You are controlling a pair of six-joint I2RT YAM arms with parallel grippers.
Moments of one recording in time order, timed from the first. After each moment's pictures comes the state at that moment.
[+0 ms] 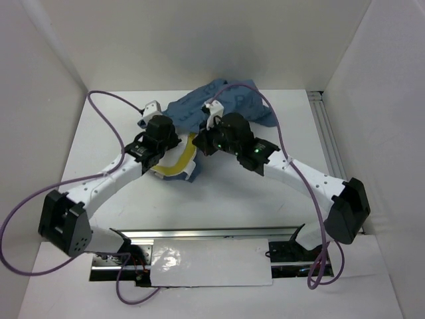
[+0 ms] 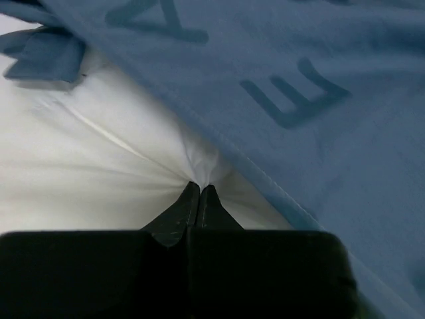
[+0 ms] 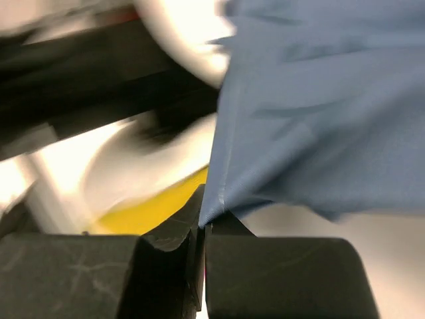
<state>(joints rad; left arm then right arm) -0.50 1.32 1.03 -0.20 -0.37 -0.73 0.81 1.45 1.19 -0.03 -0.02 0.27</state>
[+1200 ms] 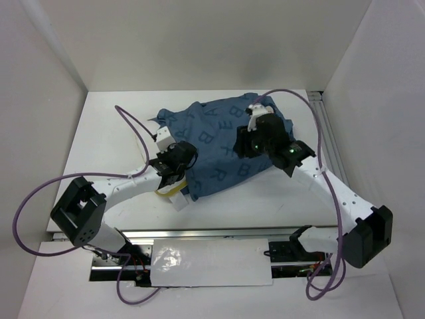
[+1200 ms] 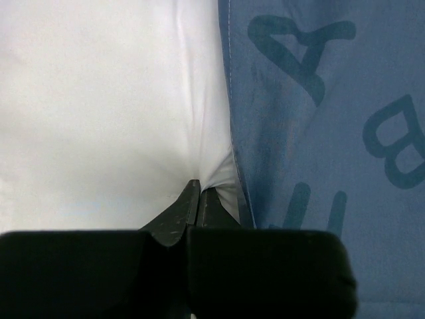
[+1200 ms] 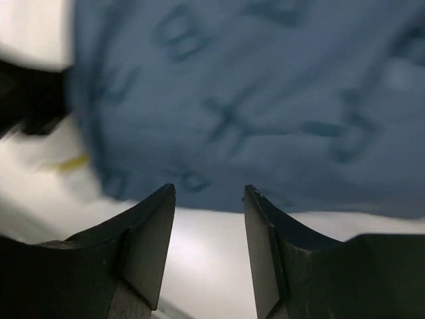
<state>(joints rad) -0.69 1.48 0.90 -0.21 -0.75 -0.97 0.59 1.22 1.10 -0.46 -0.11 0.23</state>
